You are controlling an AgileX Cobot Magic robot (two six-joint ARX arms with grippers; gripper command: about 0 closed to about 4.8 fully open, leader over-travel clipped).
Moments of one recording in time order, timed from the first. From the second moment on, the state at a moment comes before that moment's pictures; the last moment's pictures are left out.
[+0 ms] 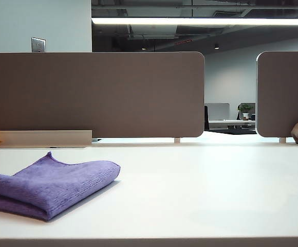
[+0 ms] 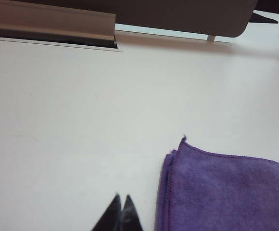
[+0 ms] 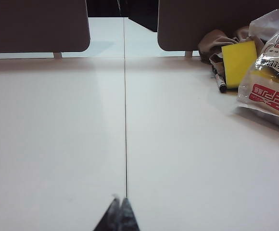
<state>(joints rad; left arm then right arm) 0.01 0.00 0.01 -0.17 0.22 -0.09 0.16 0.00 0.01 -0.09 0.21 0.02</state>
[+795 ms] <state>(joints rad) 0.01 0.00 0.01 -0.15 0.18 0.01 0.16 0.00 0.01 -0.18 -0.06 0.03</state>
